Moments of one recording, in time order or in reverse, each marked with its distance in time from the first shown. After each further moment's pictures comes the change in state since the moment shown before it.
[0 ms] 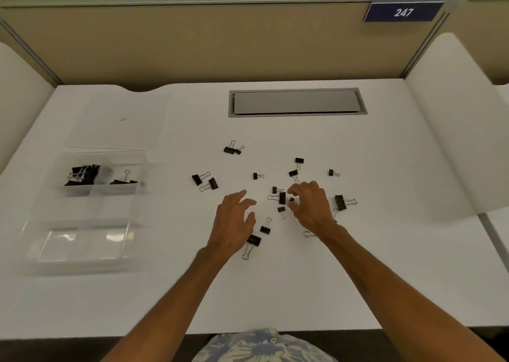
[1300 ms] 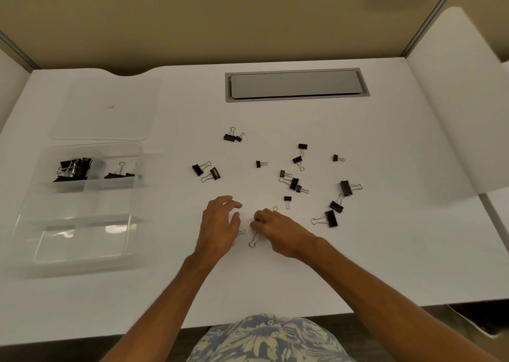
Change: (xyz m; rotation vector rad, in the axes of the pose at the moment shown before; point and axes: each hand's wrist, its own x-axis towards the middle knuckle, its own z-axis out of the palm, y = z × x) left_hand -0.016 -0.049 -0.010 -0.028 -0.007 -0.107; right_hand -0.049 -0.061 0.051 -0.207 -0.304 -0.618
